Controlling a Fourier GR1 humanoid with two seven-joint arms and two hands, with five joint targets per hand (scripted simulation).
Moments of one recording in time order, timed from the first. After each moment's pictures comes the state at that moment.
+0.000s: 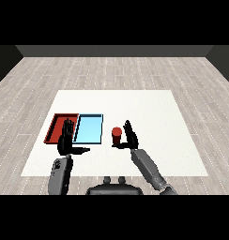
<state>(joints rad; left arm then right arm) -0.02 0.03 0.06 -1.60 0.11 -0.09 -0.46 -0.33 0.00 0.39 -1.03 -0.48 -0.20 -0.49</state>
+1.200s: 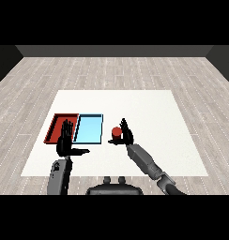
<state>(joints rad) 0.01 0.03 0.05 -1.63 0.11 -0.09 -0.46 -0.53 0.00 0.51 -0.75 -0.71 -0.25 -0.60</state>
